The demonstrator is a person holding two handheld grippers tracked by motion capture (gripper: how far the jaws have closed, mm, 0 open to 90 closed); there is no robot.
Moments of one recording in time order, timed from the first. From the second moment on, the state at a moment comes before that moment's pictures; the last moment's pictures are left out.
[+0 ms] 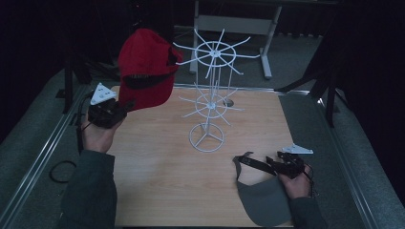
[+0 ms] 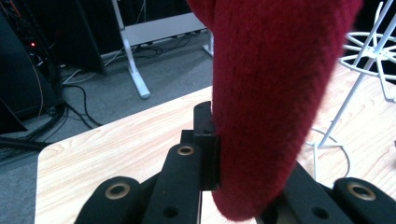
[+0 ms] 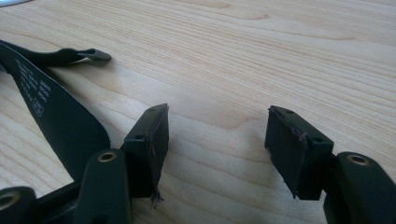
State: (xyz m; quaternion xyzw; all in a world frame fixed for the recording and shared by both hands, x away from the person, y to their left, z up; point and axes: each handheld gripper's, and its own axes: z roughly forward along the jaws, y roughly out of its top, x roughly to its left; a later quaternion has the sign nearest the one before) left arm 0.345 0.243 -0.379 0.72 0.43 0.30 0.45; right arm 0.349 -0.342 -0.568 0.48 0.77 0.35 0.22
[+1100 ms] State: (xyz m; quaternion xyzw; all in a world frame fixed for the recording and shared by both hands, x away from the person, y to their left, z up) left arm 0.347 0.242 -0.350 0.69 0.43 0.31 0.49; right arm 0.349 -0.342 -0.568 0.48 0.77 0.35 0.22
